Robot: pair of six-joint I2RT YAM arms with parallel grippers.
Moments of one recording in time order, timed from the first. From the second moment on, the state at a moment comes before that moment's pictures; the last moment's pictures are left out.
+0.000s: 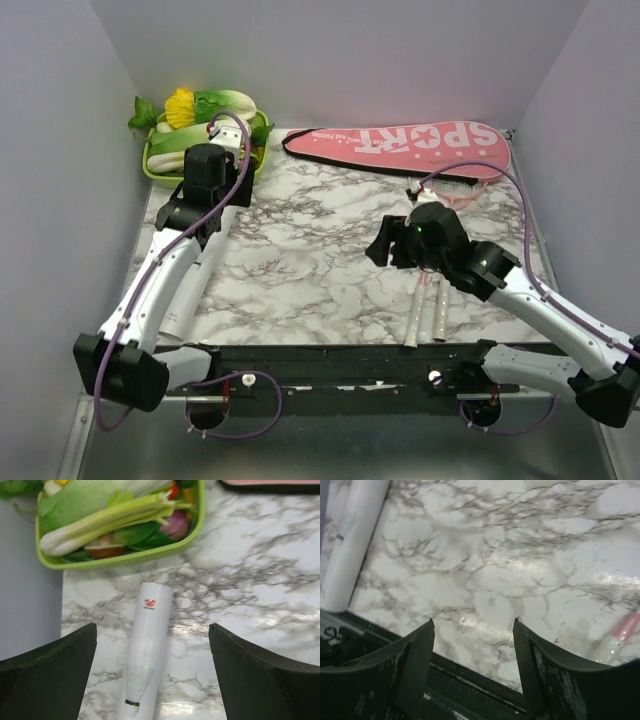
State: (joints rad) left arm -0.23 1.28 1.20 -0.47 -0.30 0.09; right arm 0.86 1.02 1.01 -0.60 0.16 0.62
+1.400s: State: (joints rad) left arm -0.46 0.63 0.61 -0.25 0.47 -0.24; right arm 0.35 2.18 1.49 -0.03 0.32 1.46
